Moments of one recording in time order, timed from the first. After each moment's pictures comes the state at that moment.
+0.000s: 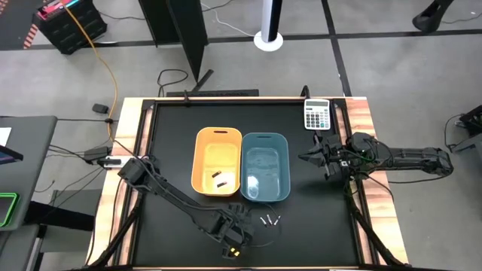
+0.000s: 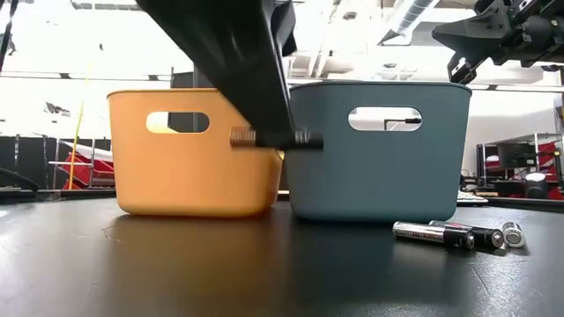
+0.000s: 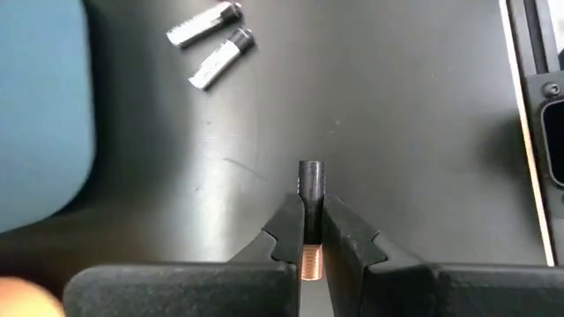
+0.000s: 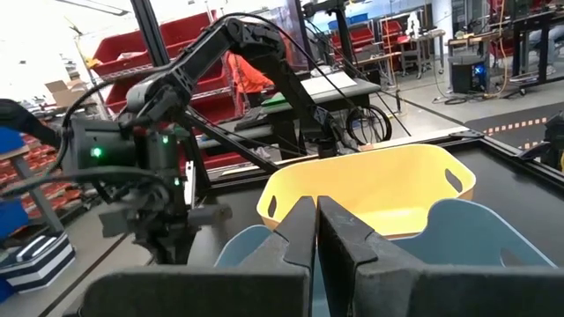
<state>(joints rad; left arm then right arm) -0.54 2.14 1.75 -0.74 -0.24 -0.33 -0.11 0.36 0.21 0.22 -0.18 0.24</state>
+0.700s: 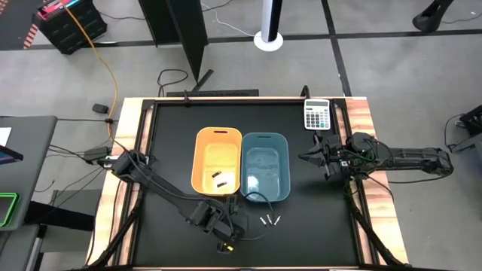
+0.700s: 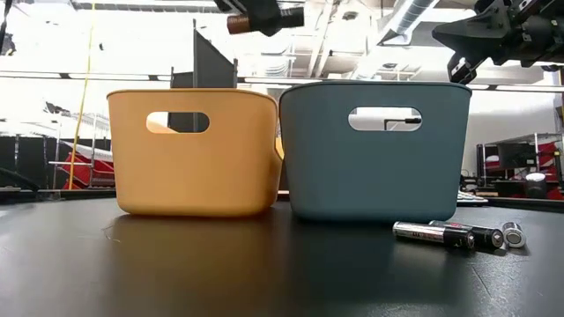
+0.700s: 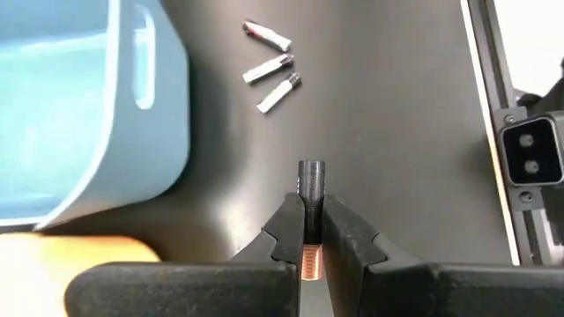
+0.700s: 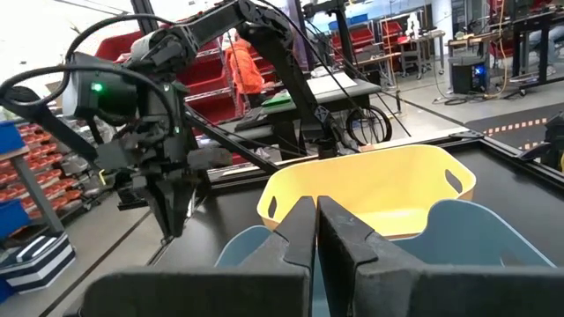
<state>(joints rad) -0.54 1.98 1.75 -0.83 -0.32 -0.34 -0.11 0.36 0.21 0.22 -0.18 0.24</state>
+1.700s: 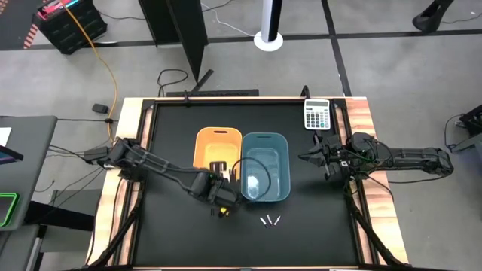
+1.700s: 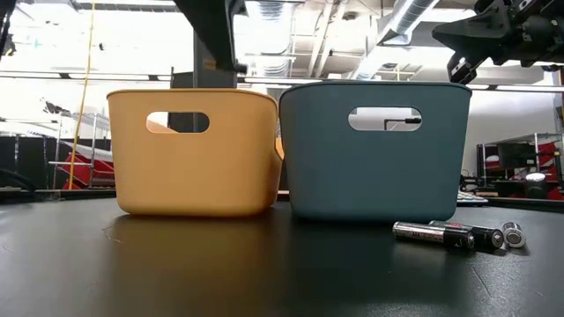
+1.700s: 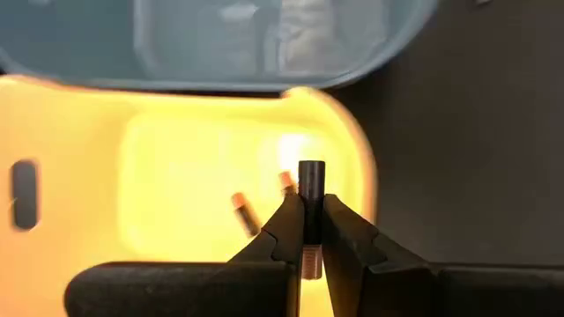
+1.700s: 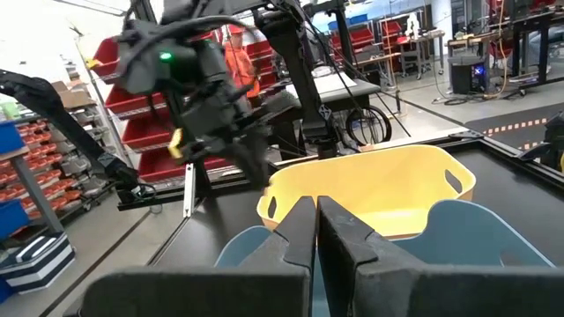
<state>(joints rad) -0.35 1.88 1.75 -1.22 -0.39 -0.32 -0.11 0.36 0.21 0.22 -0.18 0.24</state>
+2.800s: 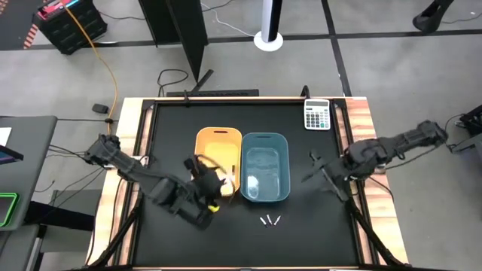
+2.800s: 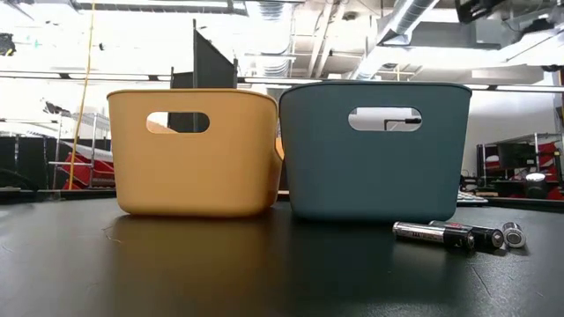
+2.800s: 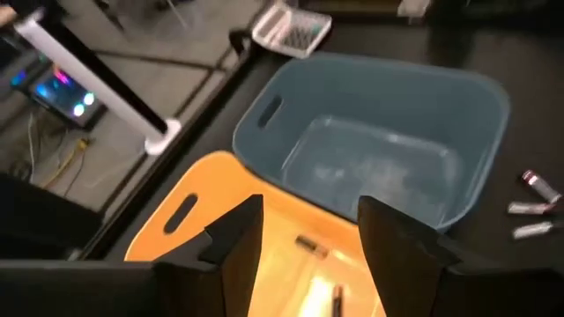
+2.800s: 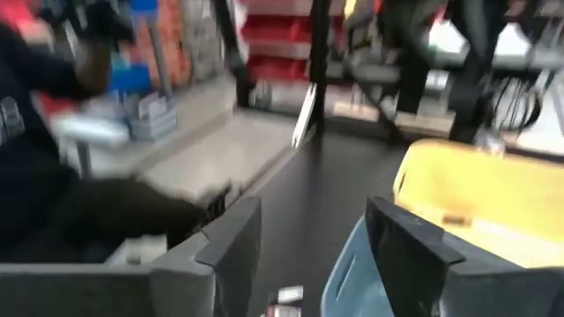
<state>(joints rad) -0.56 1.69 1.73 -1.18 -0.99 -0.75 0.37 0.65 0.57 -0.13 -0.11 -0.02</state>
